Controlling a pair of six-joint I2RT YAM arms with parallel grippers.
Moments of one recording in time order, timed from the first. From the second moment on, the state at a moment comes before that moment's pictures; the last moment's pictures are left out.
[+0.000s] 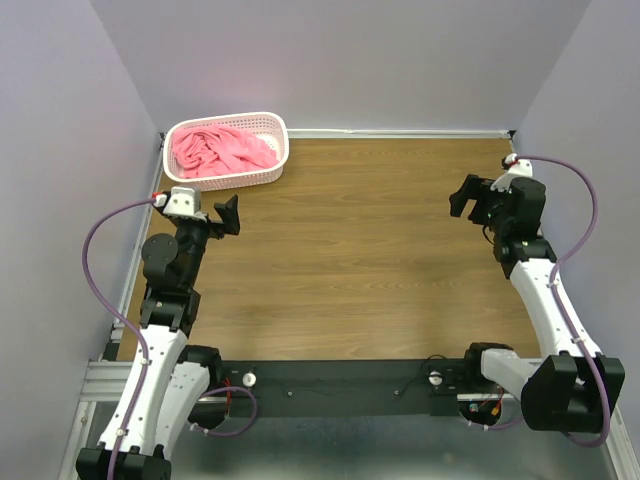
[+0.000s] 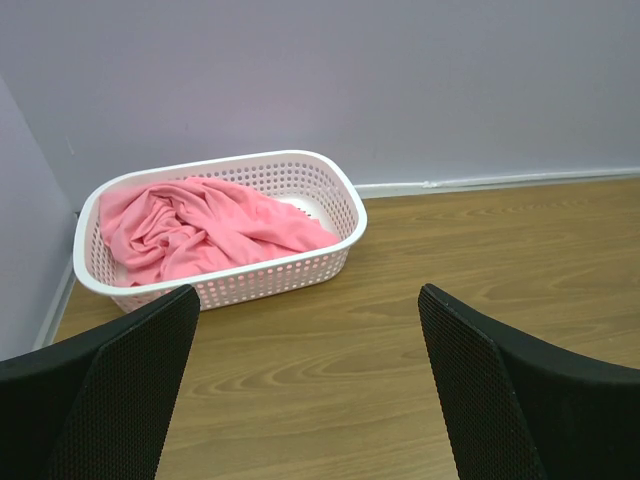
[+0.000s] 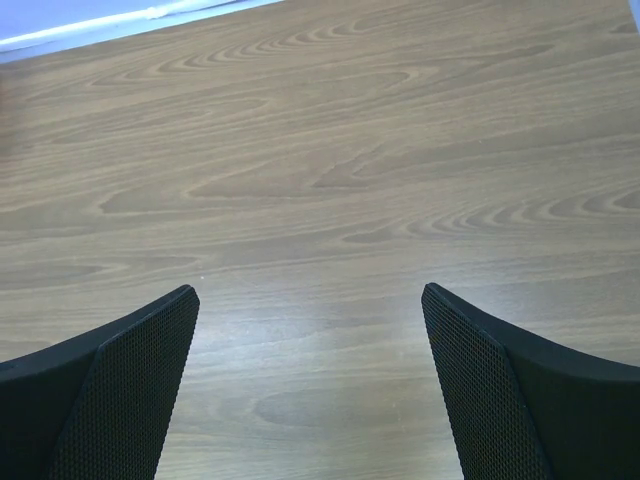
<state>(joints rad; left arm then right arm) -0.11 0.63 0.58 0.19 0.05 -0.05 -0.06 1.08 0.81 -0.11 -0.10 0.17</state>
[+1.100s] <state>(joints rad) 0.13 2.00 1.64 -0.20 0.04 -0.66 -0.06 1.05 0.80 -0.23 -0.72 -0.18</state>
